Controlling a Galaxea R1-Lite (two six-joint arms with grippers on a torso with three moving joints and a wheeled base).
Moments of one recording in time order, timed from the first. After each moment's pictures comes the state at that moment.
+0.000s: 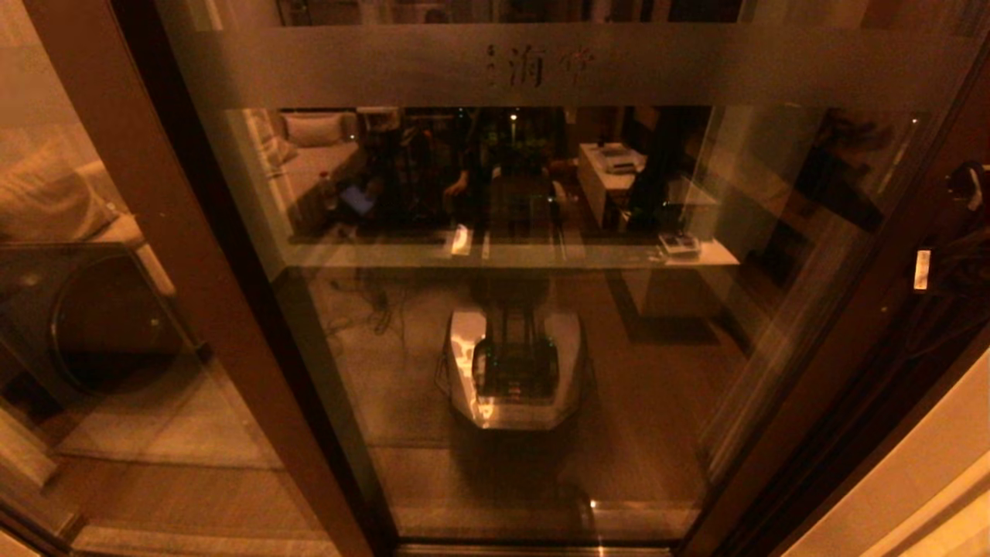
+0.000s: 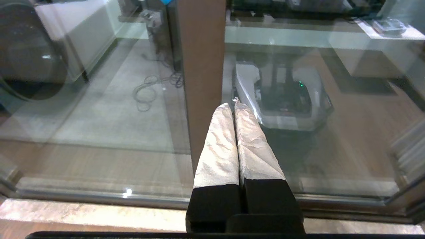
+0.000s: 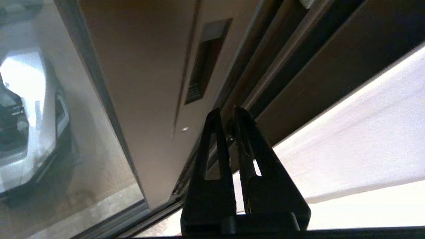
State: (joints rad) left arm 0.00 0.00 0.00 0.01 0.00 -0.01; right arm -0.27 1.68 -1.09 -0.27 -0.33 -0.11
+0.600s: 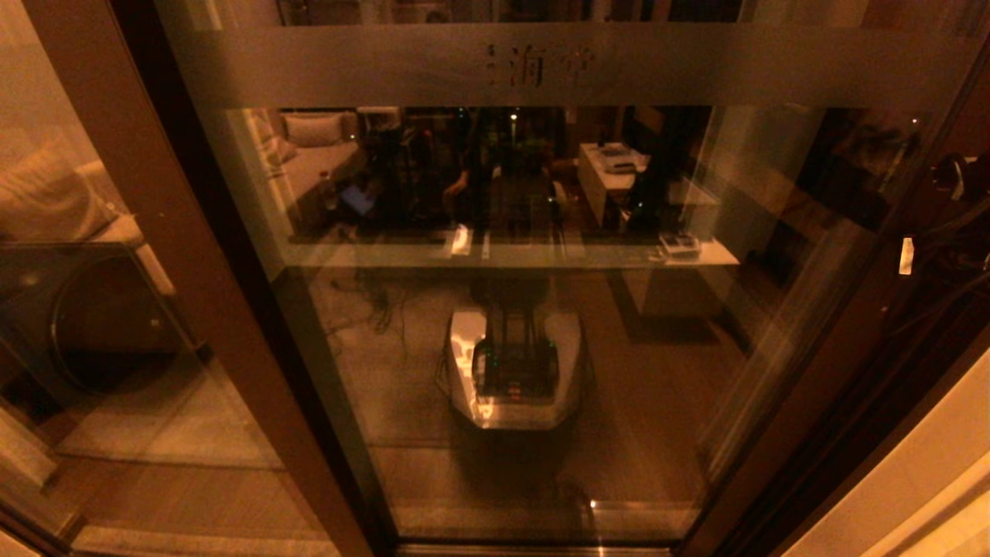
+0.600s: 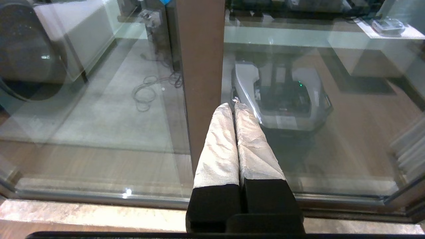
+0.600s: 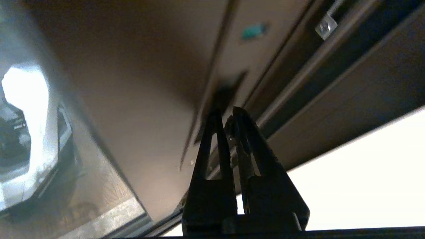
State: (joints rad) left arm 0.00 0.00 0.00 0.01 0.00 -0.01; right arm -0.29 1.78 -1.20 -0.28 -0.33 -0.10
